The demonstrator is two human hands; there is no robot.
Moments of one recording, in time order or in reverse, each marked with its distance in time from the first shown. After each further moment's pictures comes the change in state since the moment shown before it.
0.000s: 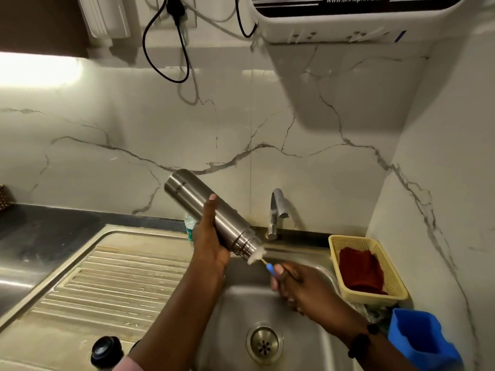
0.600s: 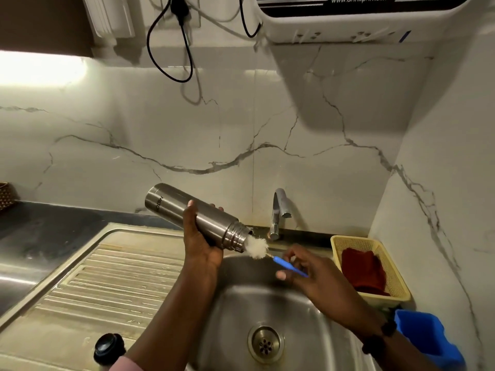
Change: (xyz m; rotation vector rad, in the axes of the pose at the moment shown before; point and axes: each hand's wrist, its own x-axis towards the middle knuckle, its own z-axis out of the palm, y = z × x) left_hand 0.003 0.008 -0.019 -0.220 -0.028 0.062; right_hand -0.001 -0.004 -0.019 -0.339 0.087 -0.204
